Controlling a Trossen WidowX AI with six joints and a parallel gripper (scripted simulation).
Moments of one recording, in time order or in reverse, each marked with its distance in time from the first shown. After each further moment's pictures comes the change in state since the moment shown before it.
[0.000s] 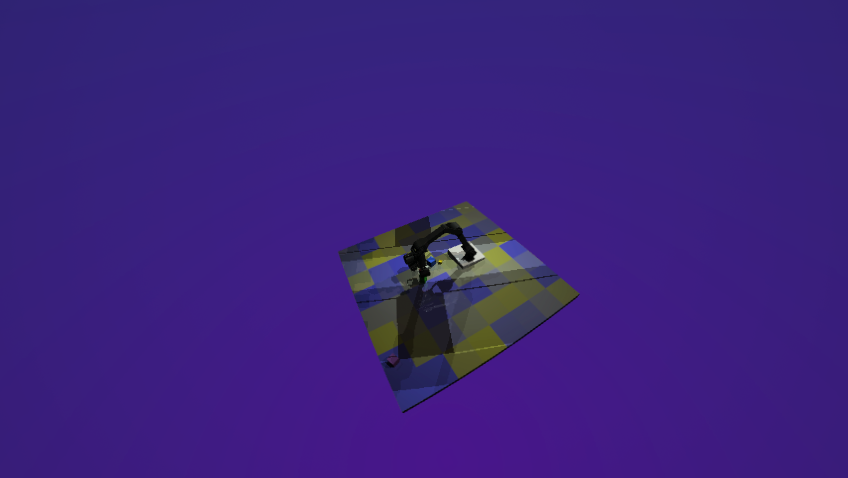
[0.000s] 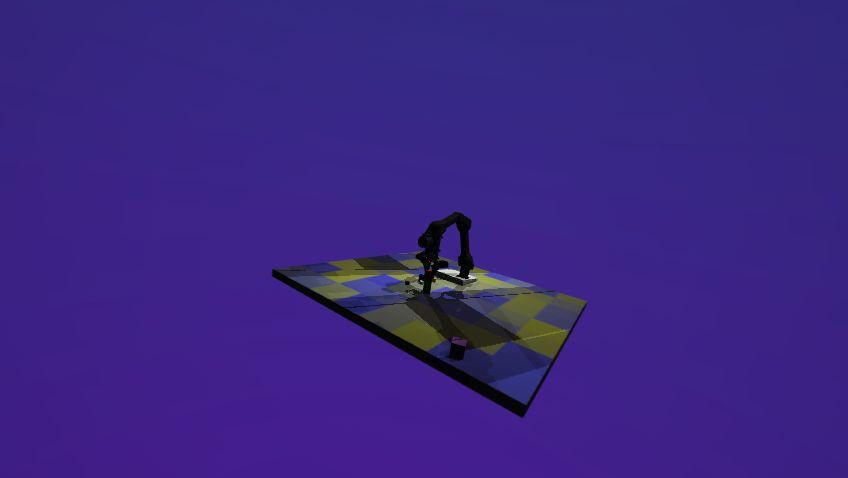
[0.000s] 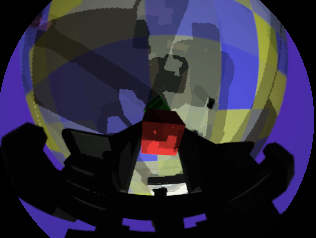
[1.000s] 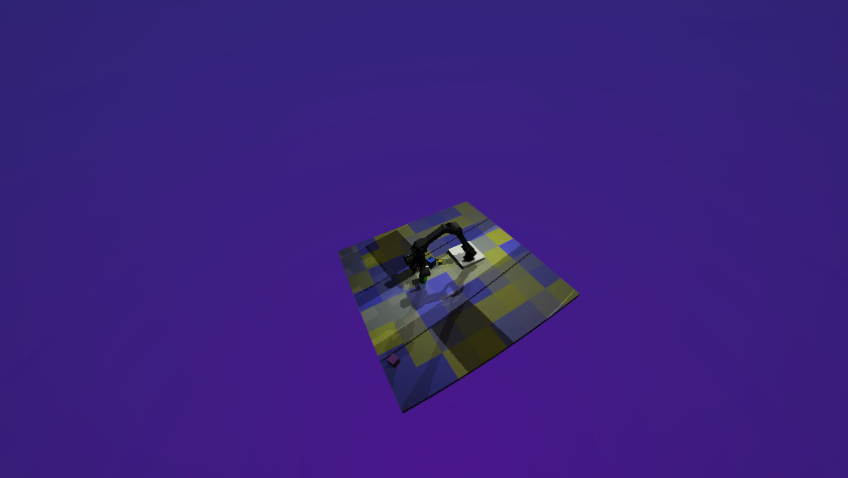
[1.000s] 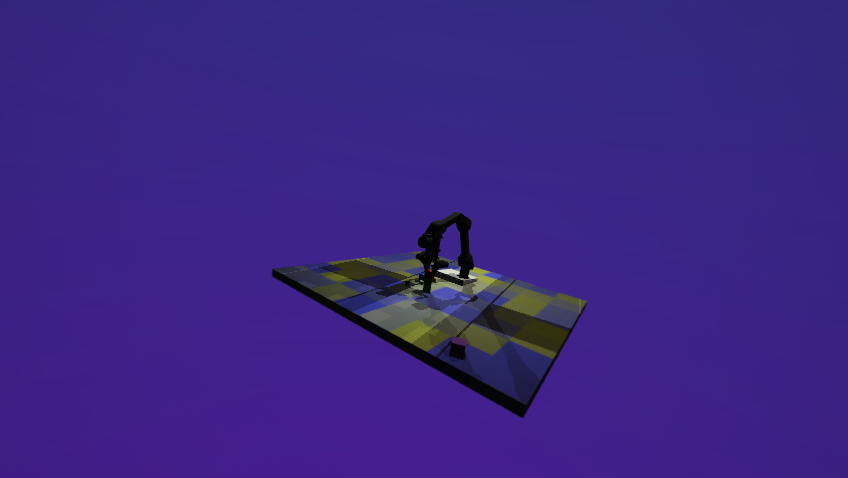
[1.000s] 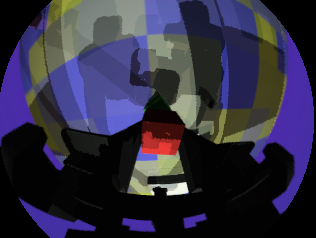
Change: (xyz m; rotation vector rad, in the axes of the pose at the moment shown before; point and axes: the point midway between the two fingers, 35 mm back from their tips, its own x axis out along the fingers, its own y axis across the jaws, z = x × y) arm 0.000 0.000 -0.001 0.000 0.005 -0.001
